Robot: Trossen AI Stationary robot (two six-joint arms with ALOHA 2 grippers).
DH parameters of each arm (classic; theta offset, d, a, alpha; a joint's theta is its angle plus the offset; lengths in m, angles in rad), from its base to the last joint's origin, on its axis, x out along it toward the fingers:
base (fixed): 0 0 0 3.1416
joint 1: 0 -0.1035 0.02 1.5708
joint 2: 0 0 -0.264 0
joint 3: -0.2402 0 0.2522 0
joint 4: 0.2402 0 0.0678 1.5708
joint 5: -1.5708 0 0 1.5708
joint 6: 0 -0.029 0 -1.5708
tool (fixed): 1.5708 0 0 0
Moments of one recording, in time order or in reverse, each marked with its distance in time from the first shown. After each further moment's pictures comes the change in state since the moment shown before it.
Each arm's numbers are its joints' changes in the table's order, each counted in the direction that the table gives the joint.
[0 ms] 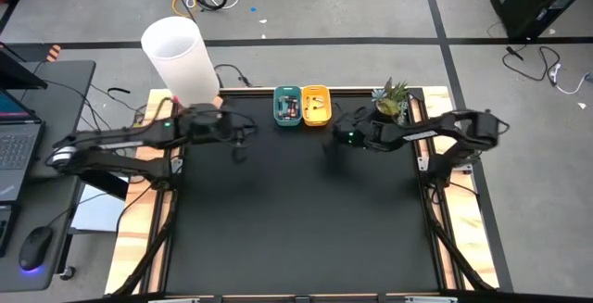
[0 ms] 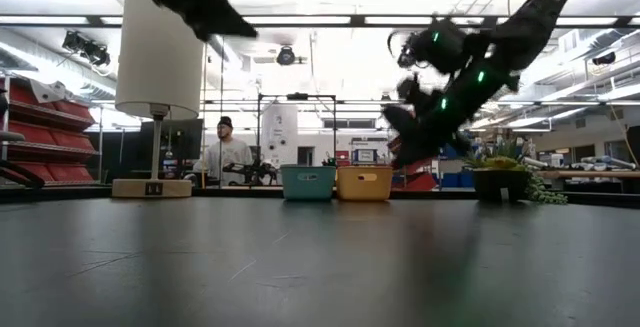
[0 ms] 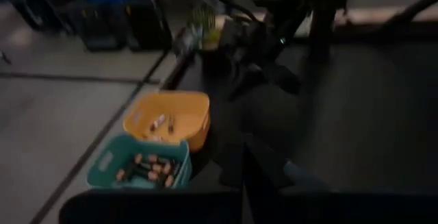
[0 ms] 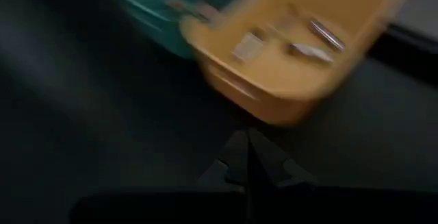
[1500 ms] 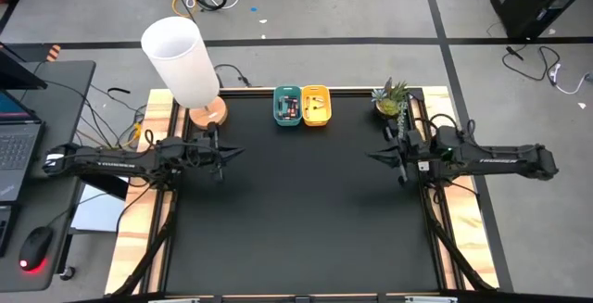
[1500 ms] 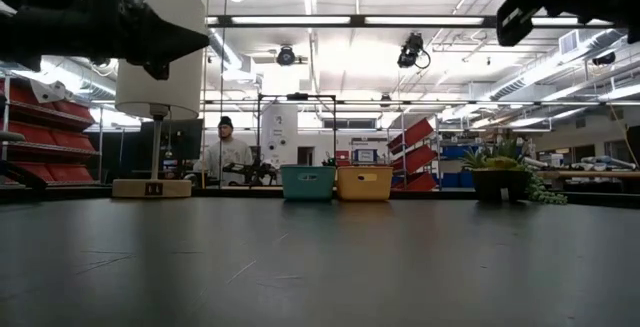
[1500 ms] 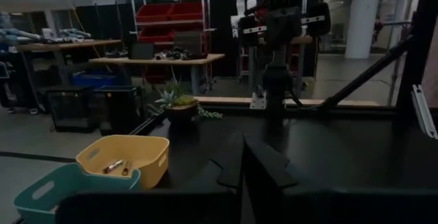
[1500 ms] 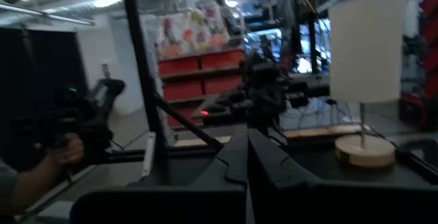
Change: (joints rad) left arm 0.144 -0.390 0.662 -0.716 0.009 0.099; right arm -0.206 -1.135 0.386 -0.130 0.560 0.204
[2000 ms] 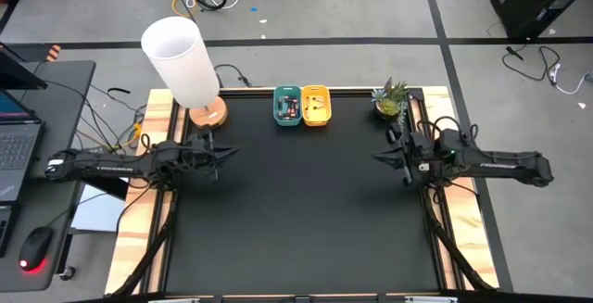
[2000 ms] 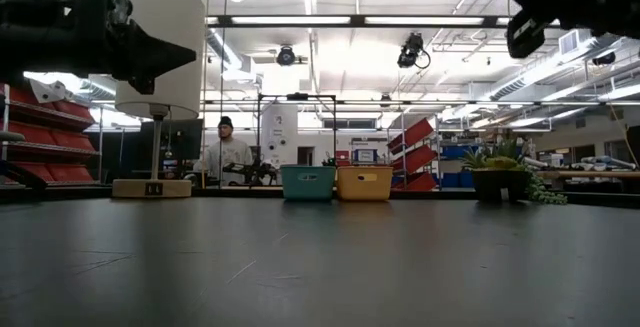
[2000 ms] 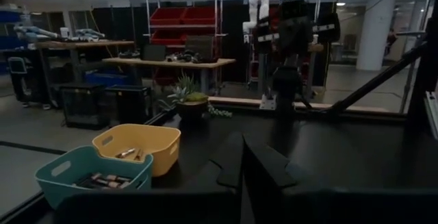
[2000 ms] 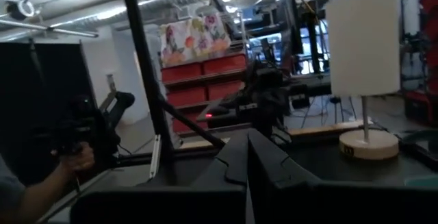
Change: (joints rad) left arm 0.000 -0.158 0.110 0.020 0.047 0.030; right arm 0.039 -0.140 0.081 0.032 0.049 -0.052
